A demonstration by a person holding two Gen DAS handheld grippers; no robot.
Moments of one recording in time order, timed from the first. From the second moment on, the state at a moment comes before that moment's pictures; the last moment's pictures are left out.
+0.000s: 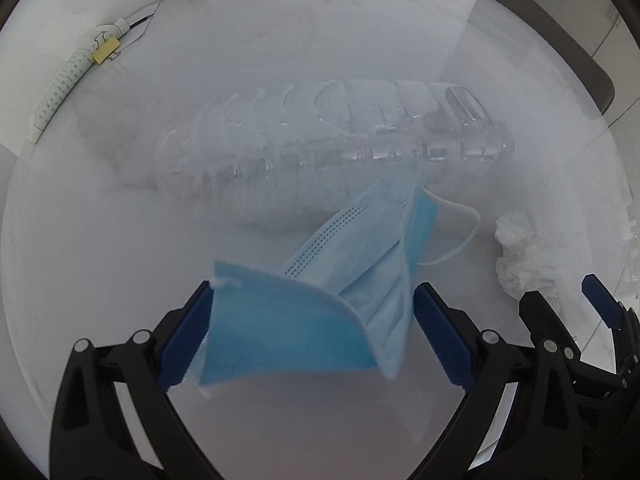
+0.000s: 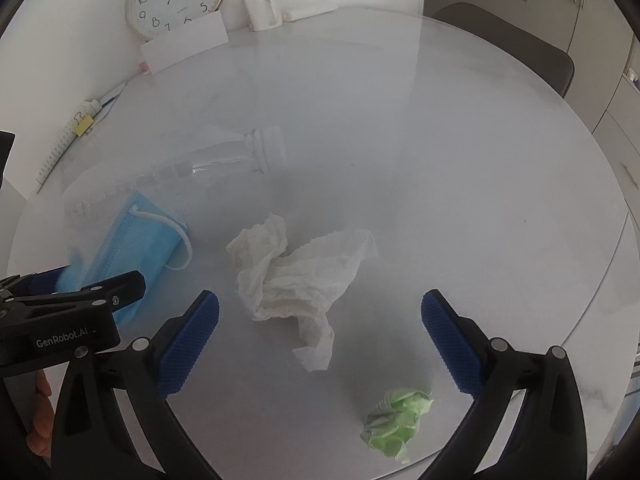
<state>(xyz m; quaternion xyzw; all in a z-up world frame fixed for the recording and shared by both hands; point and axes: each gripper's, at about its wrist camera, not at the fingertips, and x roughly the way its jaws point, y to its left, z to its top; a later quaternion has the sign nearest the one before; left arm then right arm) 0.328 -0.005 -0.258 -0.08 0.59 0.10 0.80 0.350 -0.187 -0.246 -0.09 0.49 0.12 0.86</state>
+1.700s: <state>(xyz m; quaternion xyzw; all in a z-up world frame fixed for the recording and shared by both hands) 0.143 -0.050 -0.167 0.05 0.54 -0.17 0.82 0.116 -0.223 -0.206 -0.01 0.46 0.05 0.89</state>
